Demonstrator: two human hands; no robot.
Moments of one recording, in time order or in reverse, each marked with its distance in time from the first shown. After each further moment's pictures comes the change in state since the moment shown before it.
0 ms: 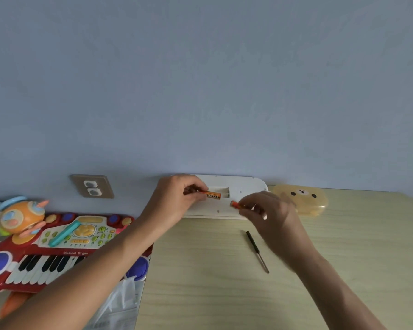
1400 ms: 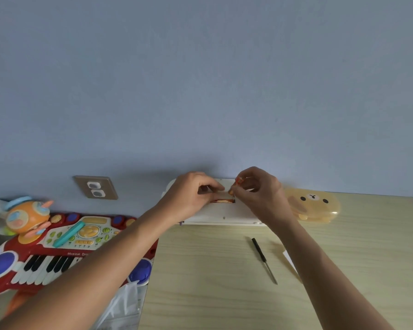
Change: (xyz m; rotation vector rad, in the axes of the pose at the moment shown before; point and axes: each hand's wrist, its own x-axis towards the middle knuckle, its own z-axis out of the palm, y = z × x) left_hand 0.031 -0.010 0.015 0.112 -0.142 0.057; right_hand 0.062 0.000 0.025 0.304 -0.009 0.290
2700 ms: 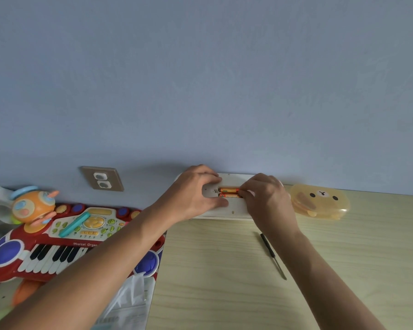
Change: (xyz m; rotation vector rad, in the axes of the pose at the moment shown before) left_hand -0.013 -0.011 -0.004 0.123 -0.033 -0.020; right_hand -0.014 0.014 0.022 -0.573 0.173 -0.337
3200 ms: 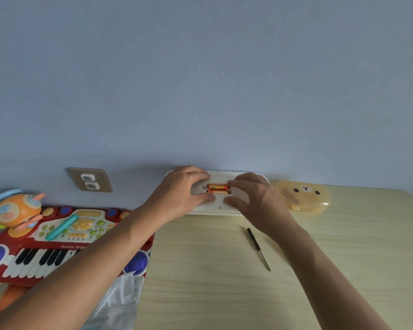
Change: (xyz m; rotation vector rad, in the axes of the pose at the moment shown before) left_hand -0.003 0.003 0.002 0.056 0.004 0.025; right_hand -0.007 0.010 -0.026 0.085 -0.267 0.029
